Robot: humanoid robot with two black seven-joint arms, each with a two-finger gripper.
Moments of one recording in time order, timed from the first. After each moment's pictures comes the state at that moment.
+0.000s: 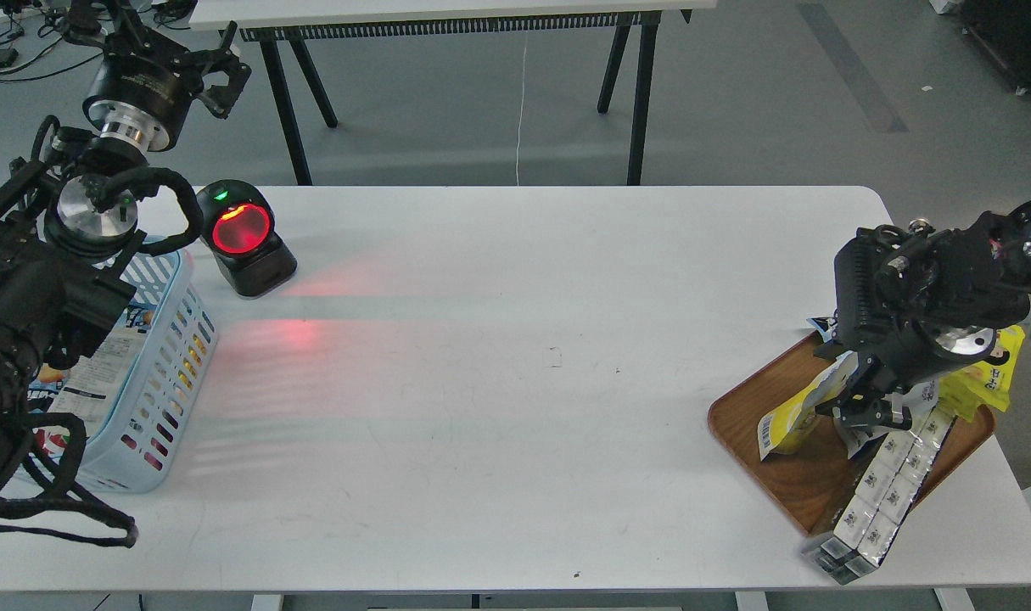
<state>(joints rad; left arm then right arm) -1.00 0.31 -0.76 -0.37 -0.33 -0.49 -0.18 1.83 -0.76 -0.89 1.52 -2.07 0.25 0.49</state>
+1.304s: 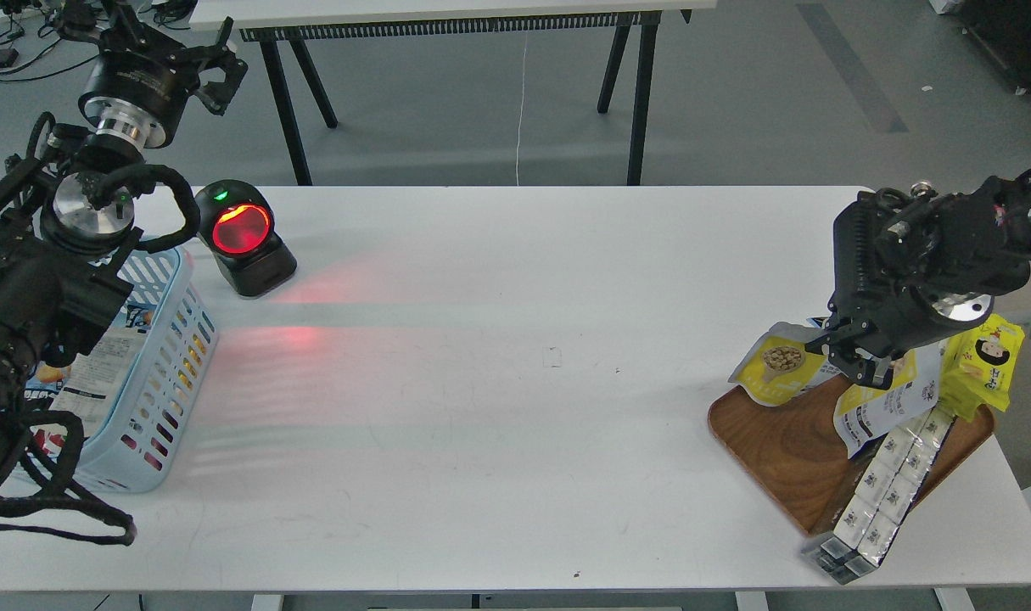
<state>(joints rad) -1.01 0.31 -0.76 -0.37 -0.33 -0.49 -0.18 1.90 -0.76 -0.84 1.51 -2.07 0.26 0.49</state>
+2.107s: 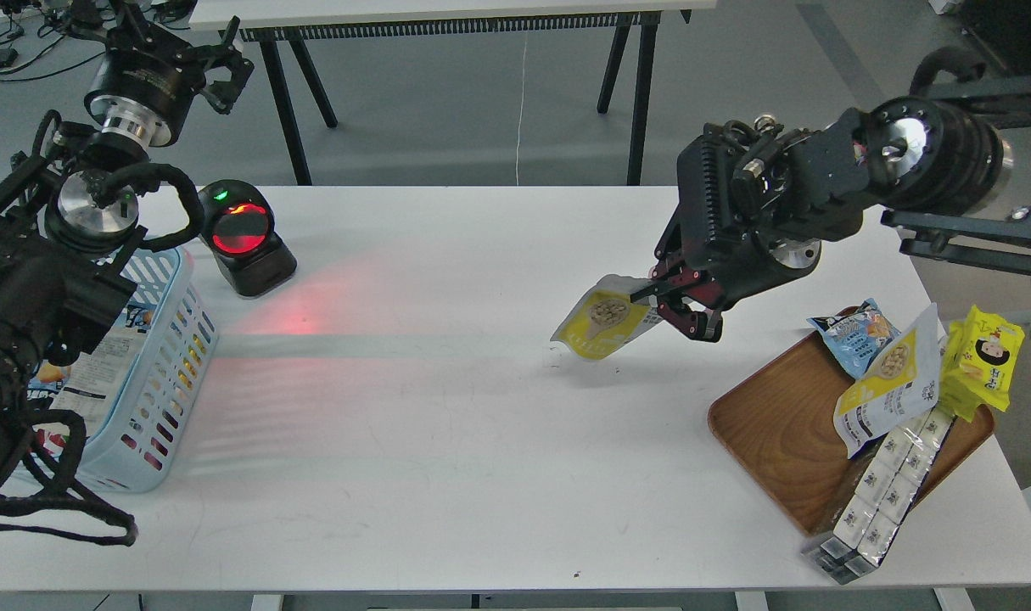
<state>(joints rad) -1.01 0.31 -0.76 -0.37 -0.33 -0.49 -0.18 1.78 -0.56 -0.45 1.50 -2.04 0.28 0.49</state>
